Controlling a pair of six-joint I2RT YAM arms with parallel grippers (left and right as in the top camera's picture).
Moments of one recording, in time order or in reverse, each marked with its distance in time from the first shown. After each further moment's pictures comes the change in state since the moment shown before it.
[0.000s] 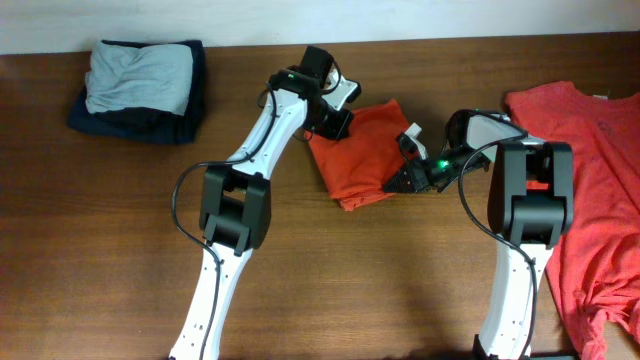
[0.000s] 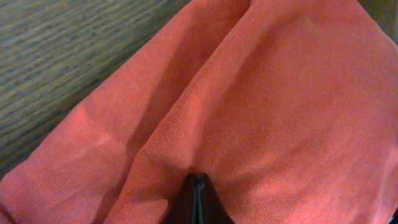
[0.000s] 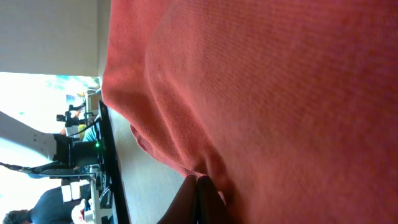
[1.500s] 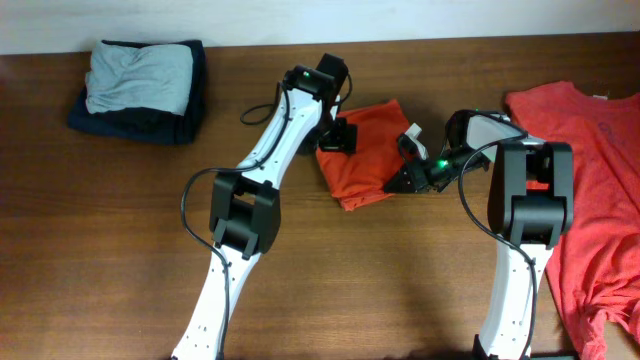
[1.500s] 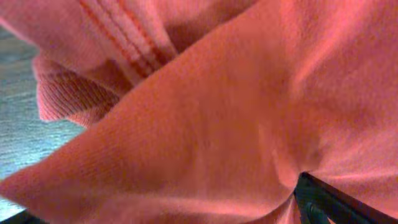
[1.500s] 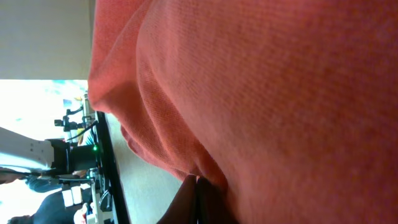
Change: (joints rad) left arm -0.058 0.006 0.095 -0.316 -0.324 -0.458; right arm 0.000 0.000 -0.001 0.018 0.023 0.051
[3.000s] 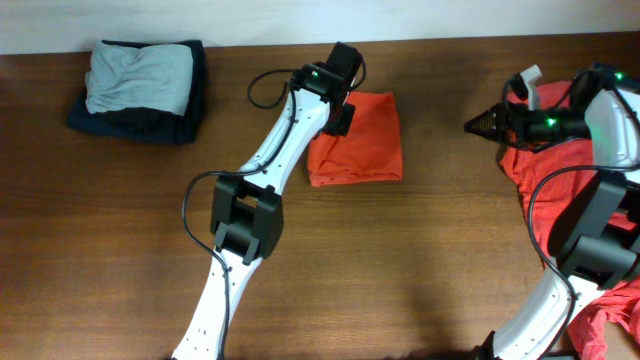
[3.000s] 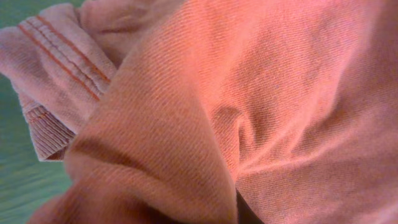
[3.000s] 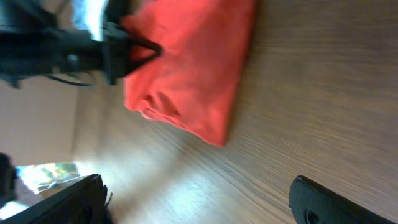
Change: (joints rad) left arm -0.031 -0.063 -0.014 0.174 -0.227 0.218; right arm -0.347 -0.232 0.261 -0.173 0.089 0.100
